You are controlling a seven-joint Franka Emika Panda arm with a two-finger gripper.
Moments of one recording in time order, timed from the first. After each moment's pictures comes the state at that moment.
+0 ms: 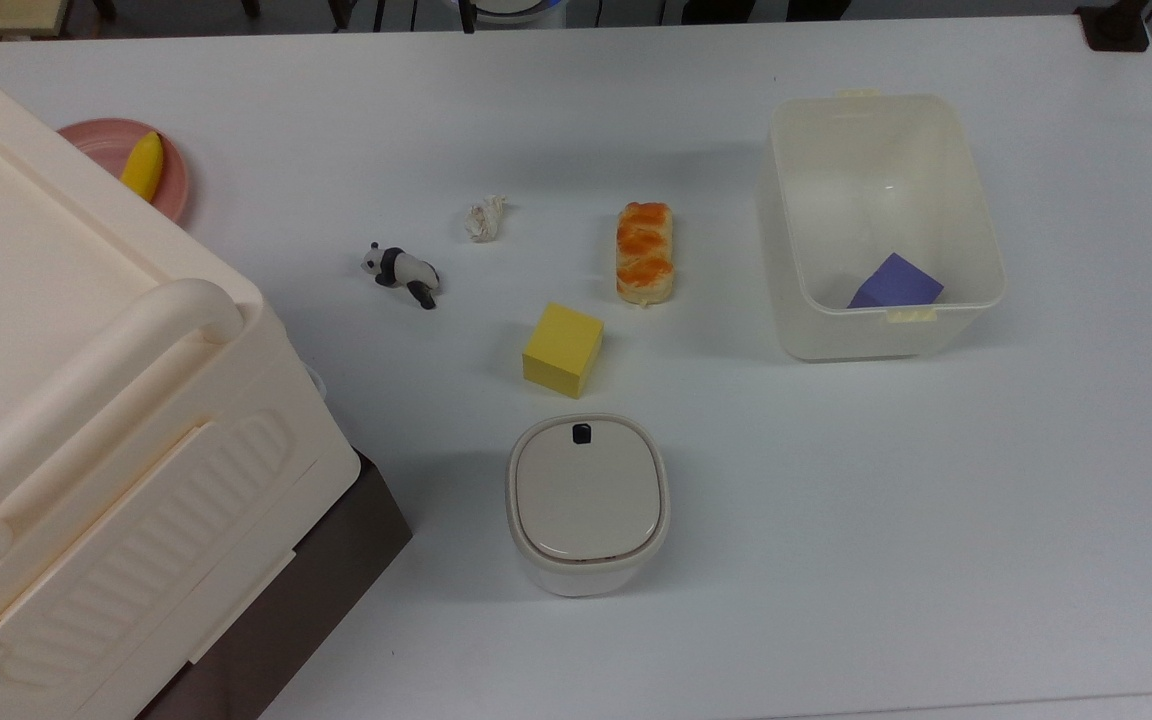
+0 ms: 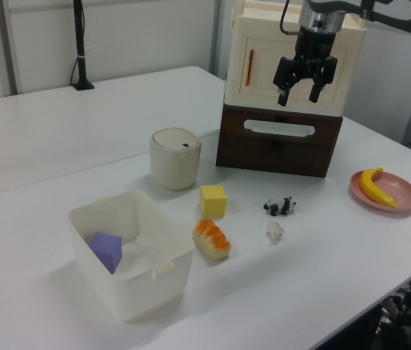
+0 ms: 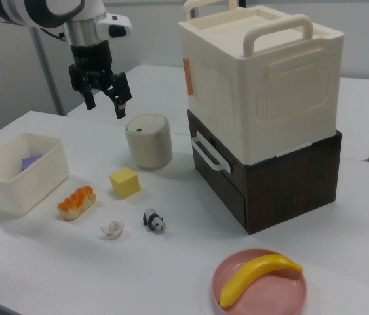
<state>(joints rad) -0.01 0.01 -0.06 -1.54 0.04 1.57 0.01</state>
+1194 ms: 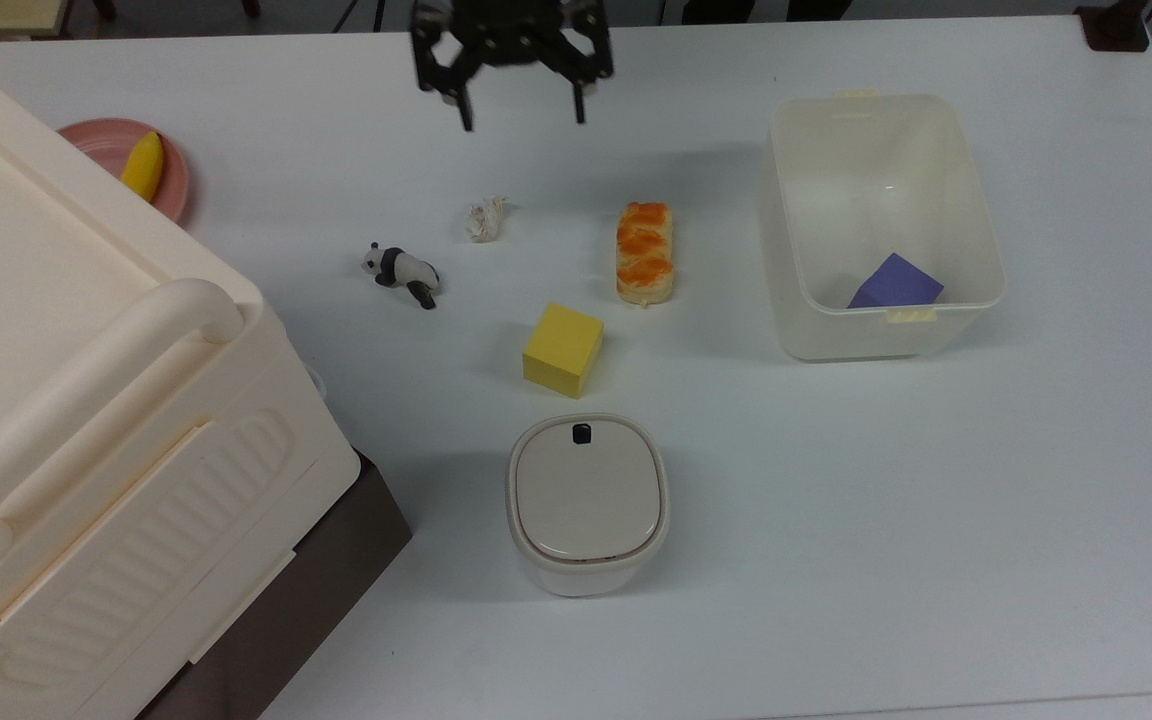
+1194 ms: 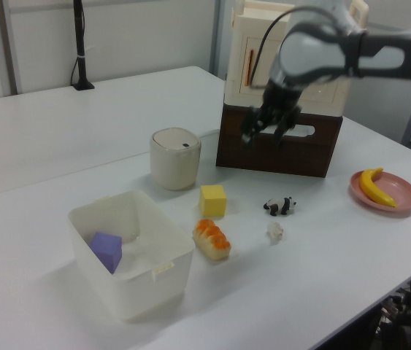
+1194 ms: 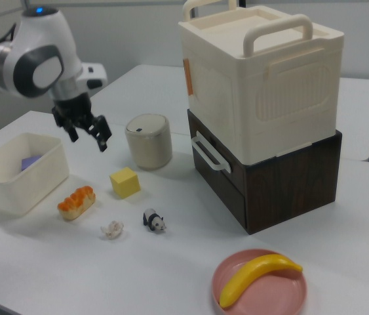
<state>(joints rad) 0.00 -0.10 0.08 -1.99 0.10 2.06 0.03</state>
